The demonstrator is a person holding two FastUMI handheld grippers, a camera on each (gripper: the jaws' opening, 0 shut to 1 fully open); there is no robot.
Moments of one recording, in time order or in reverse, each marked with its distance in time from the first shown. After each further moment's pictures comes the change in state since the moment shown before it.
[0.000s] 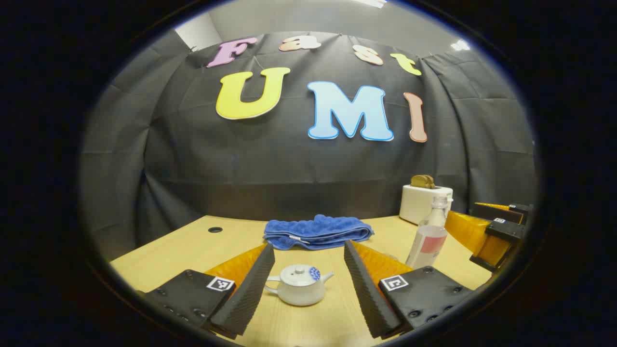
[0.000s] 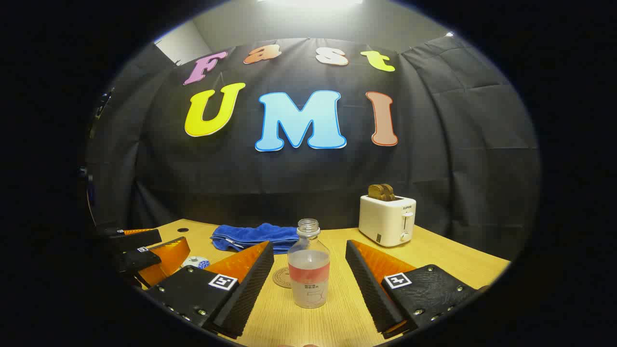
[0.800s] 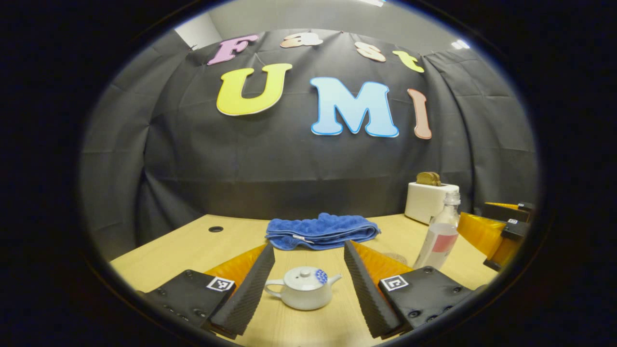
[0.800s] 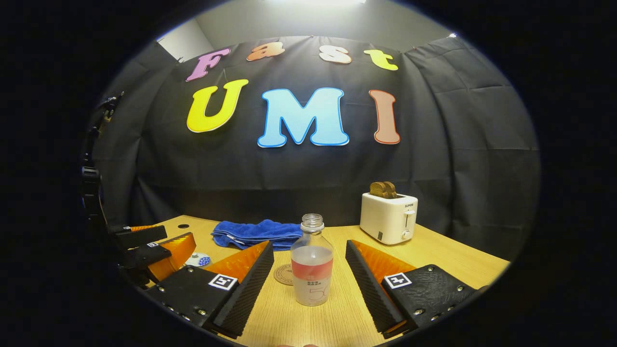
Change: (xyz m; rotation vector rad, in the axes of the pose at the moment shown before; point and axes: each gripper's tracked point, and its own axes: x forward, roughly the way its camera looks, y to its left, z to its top) left arm 0.026 0.008 -0.010 0.007 0.014 0.010; right arm 0.000 0.003 -0.008 -0.012 0.018 0.002
